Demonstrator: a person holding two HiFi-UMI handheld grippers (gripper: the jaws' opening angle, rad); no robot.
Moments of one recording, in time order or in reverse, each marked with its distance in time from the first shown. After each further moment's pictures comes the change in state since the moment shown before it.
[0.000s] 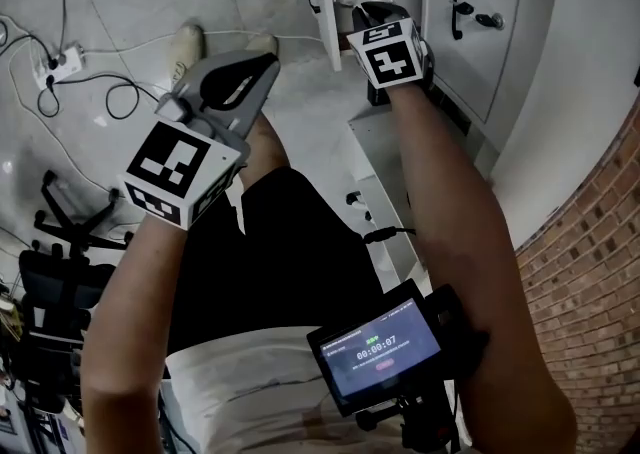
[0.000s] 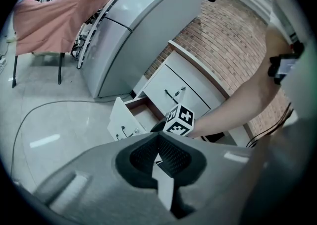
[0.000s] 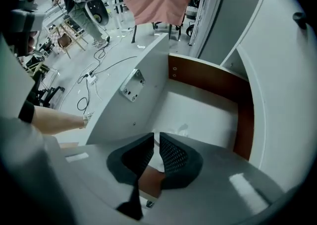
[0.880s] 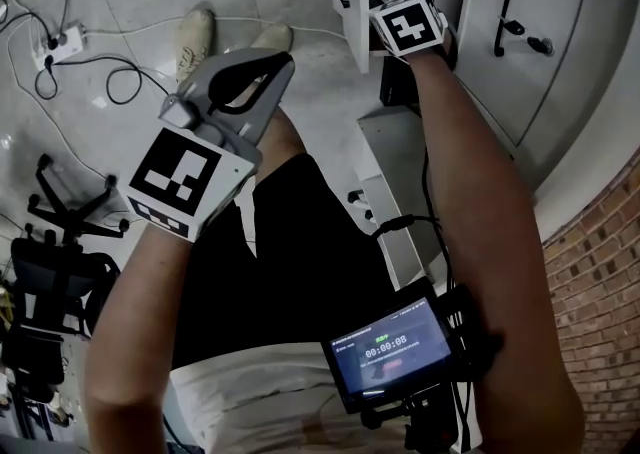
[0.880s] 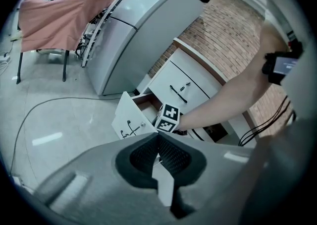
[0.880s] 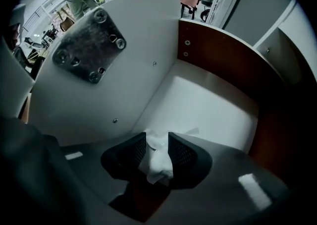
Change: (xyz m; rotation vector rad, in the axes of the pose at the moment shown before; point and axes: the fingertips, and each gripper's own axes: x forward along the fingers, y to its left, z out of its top) left arm -0.005 0.017 -0.023 -0.018 -0.007 0.030; right arm 0.060 -0.005 0.005 -0.120 0.130 0.044
